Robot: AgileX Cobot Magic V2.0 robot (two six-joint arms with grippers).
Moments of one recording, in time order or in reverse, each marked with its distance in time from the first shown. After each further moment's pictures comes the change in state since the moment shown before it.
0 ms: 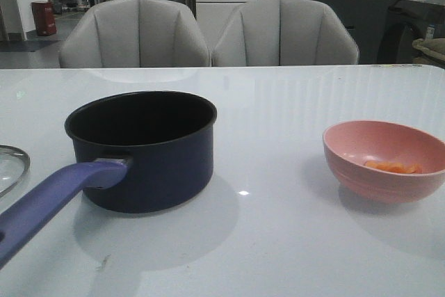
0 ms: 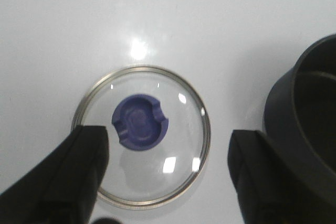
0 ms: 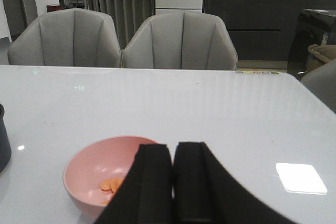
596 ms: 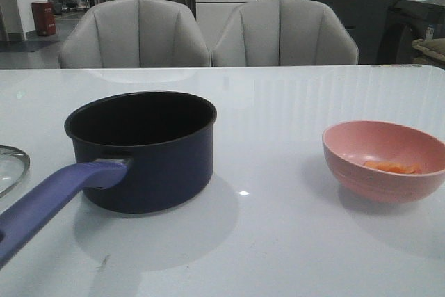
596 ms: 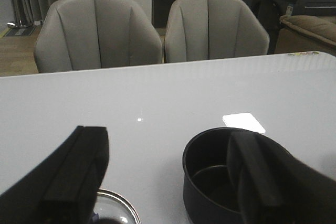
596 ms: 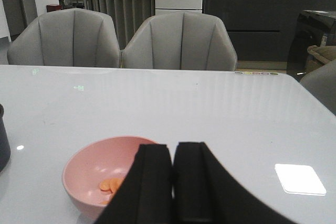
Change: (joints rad) left arm -0.271 -0.647 0.431 0.032 -0.434 0.002; right arm 0.000 0.000 0.000 0.000 -0.002 -0.003
